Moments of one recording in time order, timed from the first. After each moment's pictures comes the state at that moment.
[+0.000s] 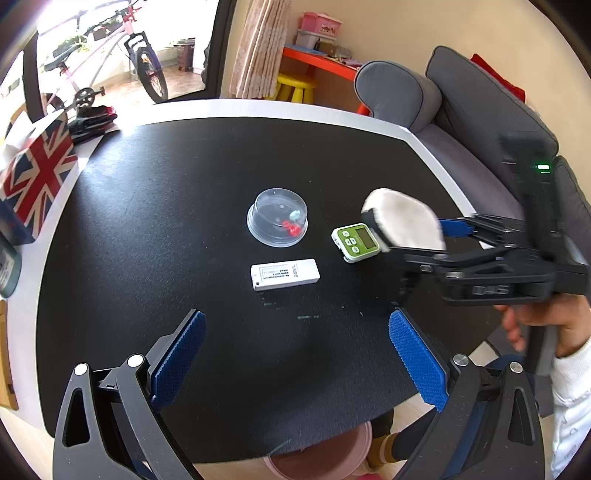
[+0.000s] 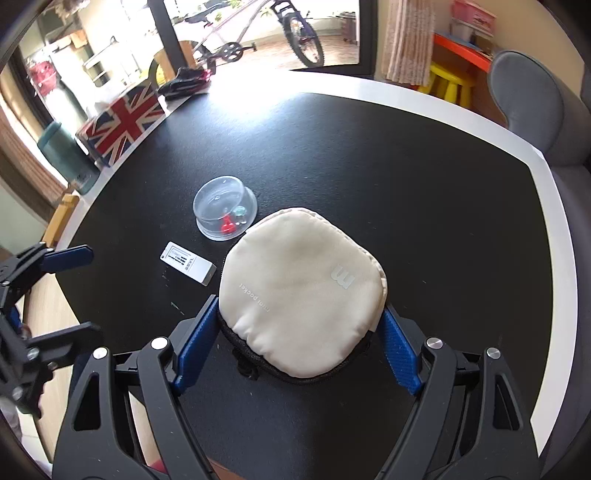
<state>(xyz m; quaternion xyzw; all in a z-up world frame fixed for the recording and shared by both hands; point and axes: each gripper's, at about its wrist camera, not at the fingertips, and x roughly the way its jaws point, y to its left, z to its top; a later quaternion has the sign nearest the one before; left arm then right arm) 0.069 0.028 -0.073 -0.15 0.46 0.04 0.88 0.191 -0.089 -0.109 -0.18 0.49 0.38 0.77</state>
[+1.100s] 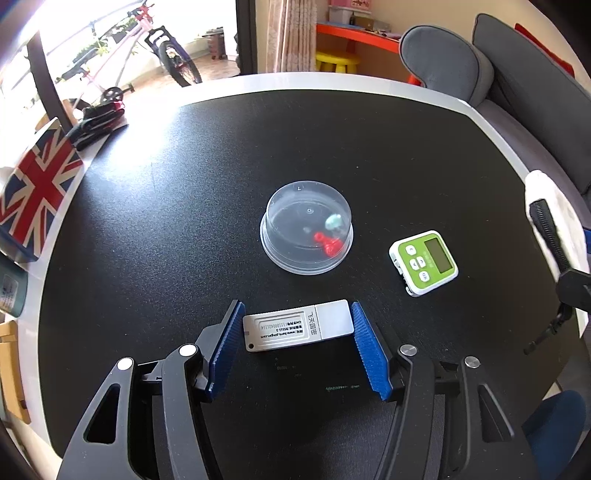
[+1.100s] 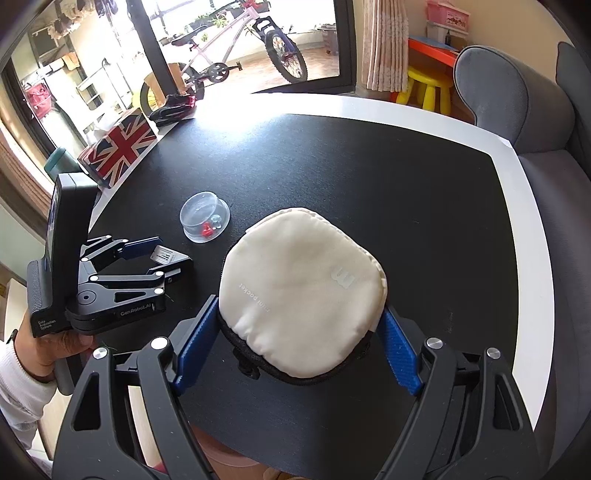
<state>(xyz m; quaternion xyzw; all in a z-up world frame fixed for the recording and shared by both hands) 0.127 0.018 -0.115 -0.10 0.50 0.14 0.85 0.196 -0.132 -0.084 -0.15 0.47 0.37 0.79</state>
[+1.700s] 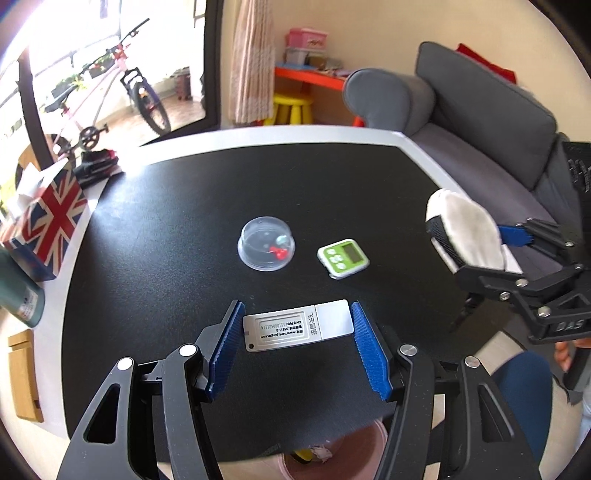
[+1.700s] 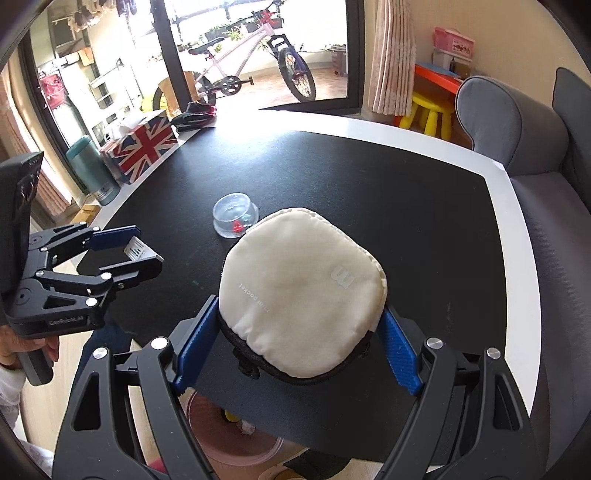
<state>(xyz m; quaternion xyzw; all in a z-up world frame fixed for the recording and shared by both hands) 0.060 -0.008 -0.043 -0.09 0.43 0.06 0.90 0.144 -0.147 -0.059 -0.16 0.43 0.38 0.80</state>
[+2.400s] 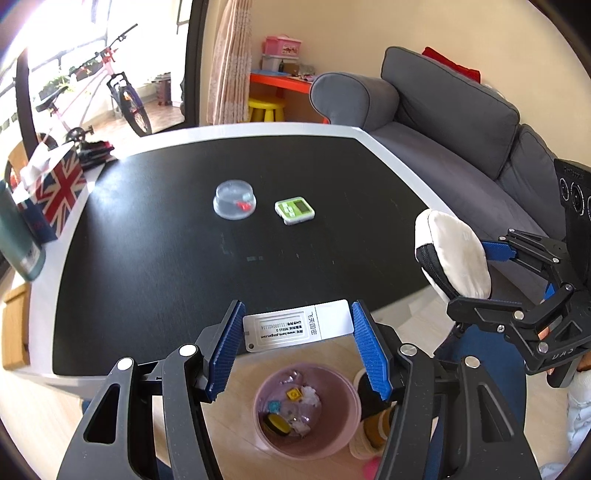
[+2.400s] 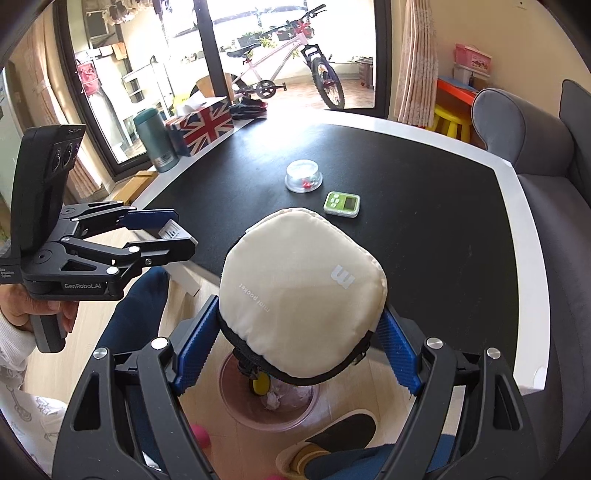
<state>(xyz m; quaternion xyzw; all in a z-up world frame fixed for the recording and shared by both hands) -0.026 -0.040 -0.042 -0.10 0.42 0.01 0.90 0.034 -0.190 -0.054 -0.17 0.41 0.43 0.79</state>
